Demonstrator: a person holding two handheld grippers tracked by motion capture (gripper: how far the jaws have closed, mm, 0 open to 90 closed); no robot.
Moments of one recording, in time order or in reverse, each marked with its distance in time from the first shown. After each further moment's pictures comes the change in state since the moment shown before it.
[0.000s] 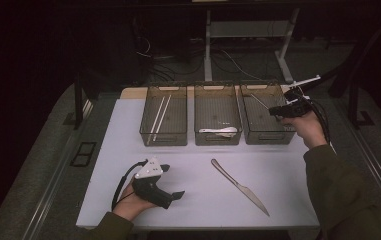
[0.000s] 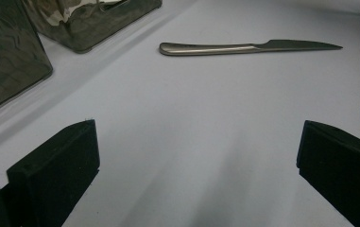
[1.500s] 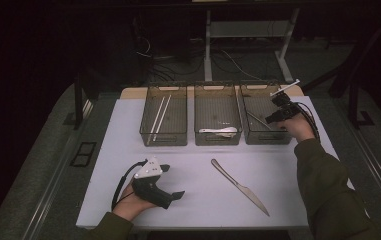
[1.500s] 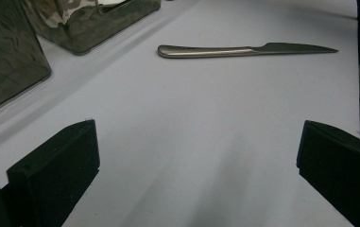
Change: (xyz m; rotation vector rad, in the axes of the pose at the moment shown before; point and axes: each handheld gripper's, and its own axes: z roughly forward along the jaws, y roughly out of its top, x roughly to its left) left arm 0.000 0.000 -0.001 -0.007 -0.008 -0.003; right arm -0.013 -0.003 0.054 0.222 -0.056 -0.005
